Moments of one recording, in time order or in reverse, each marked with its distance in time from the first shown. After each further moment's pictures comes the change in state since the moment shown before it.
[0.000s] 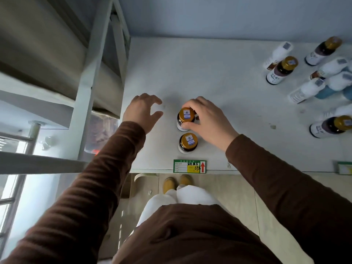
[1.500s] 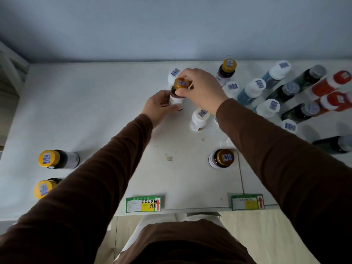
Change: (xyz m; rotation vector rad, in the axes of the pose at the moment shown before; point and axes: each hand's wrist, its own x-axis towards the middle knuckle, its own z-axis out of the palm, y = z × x) left_hand 0.165 0.313 0.164 -0.878 -0.200 -0.160; right_hand 0.039 0.283 -0.214 -0.009 0.080 0.129
